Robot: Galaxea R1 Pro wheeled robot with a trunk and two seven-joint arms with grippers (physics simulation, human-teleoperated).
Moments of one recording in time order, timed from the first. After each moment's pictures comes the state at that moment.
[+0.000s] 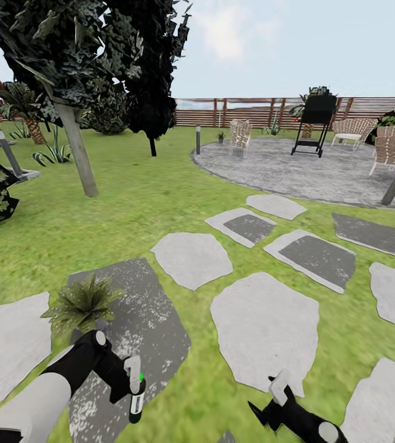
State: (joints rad) left arm -0.71 0.10 -0.07 -0.49 -0.90 0.05 -1.27; right arm -0.30 -0.05 -0.20 -0.64 0.54 -0.30 0.54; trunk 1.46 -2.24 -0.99
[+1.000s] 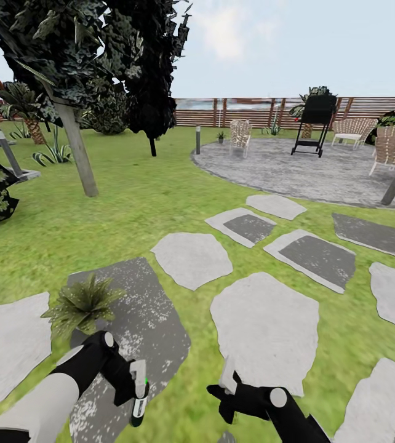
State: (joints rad) left arm -0.71 0.07 -0.08 -0.49 -0.97 0.06 -1.26; right arm -0.38 0.06 0.07 -0.72 0.54 -0.22 0.80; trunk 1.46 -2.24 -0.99
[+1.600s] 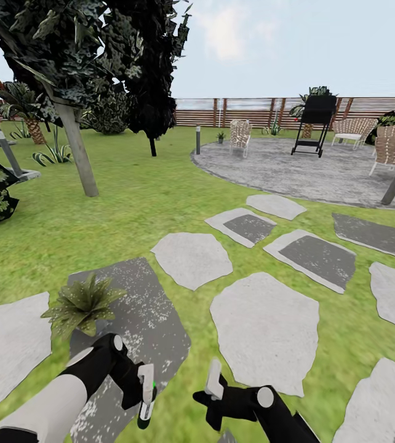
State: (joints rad) left arm -0.71 0.03 -0.14 -0.48 -0.96 0.04 -1.23; right arm -0.38 0.09 0.17 -0.74 0.54 -0.22 0.83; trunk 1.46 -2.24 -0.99
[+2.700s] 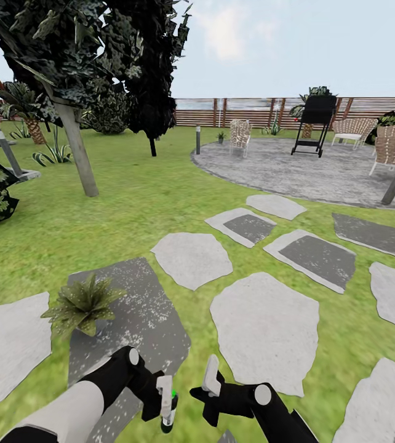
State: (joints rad) left arm -0.70 -0.06 -0.19 -0.36 -0.92 -0.08 -1.08; right arm -0.38 0.10 0.17 -0.76 0.54 -0.22 0.83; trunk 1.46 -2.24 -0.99
